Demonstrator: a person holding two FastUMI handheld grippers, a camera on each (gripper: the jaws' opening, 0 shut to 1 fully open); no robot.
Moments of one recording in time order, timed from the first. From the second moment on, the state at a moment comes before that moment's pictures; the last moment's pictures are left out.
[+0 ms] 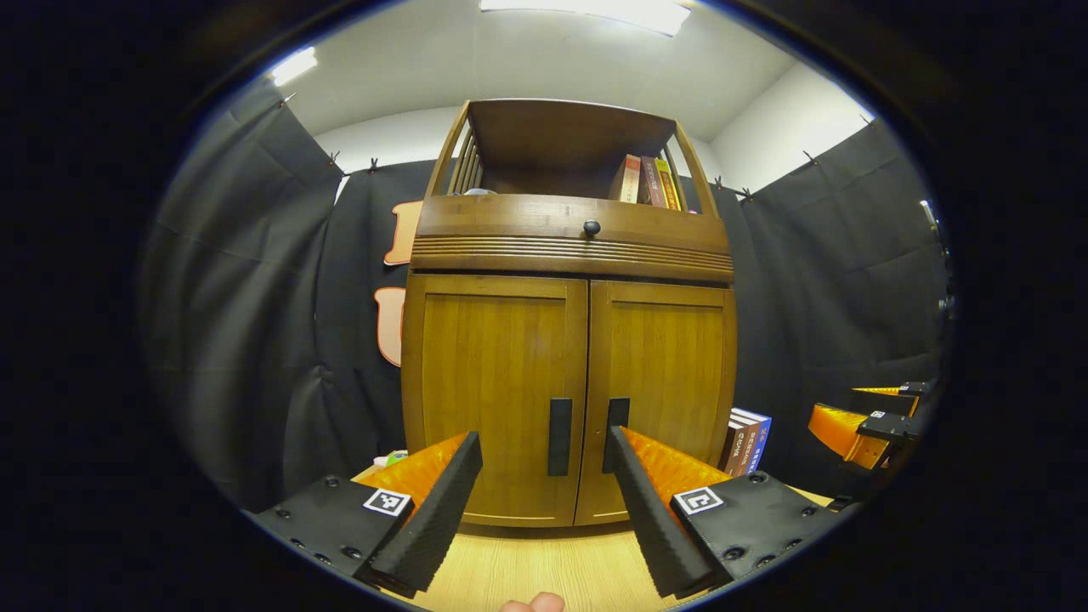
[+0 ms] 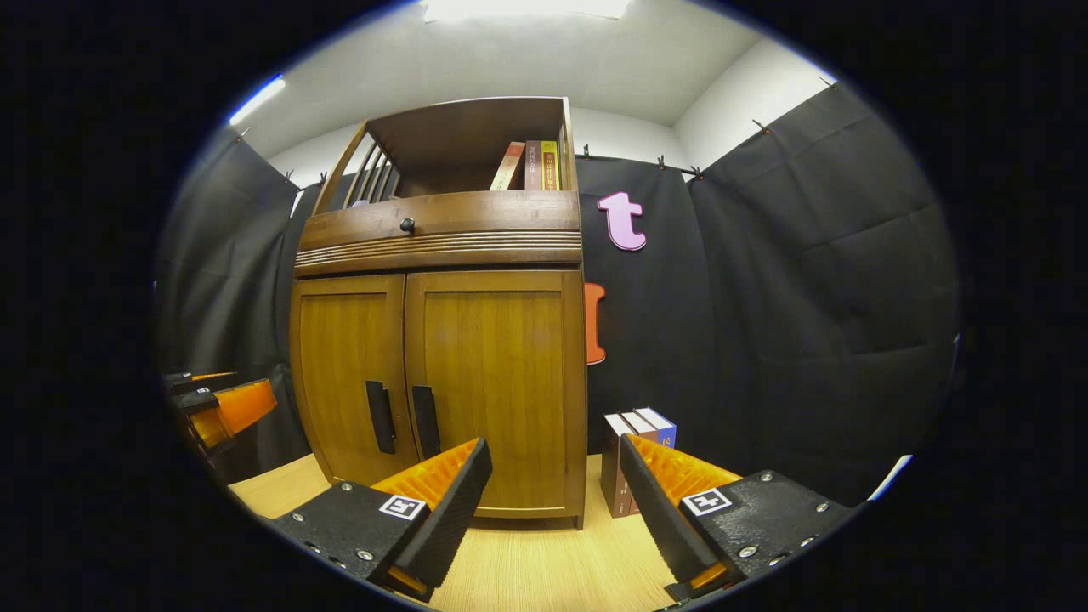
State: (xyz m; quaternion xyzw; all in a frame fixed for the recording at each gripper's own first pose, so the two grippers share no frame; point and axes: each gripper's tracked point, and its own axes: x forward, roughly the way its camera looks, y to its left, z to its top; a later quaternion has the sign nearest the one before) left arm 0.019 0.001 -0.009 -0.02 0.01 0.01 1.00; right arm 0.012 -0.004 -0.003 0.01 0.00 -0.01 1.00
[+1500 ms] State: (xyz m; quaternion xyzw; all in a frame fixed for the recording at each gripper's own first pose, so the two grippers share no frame) left arm 0.015 0.036 -0.012 -0.01 0.02 0.06 1.00; right arm 0.084 0.063 0.029 0.00 -0.03 0.08 1.00
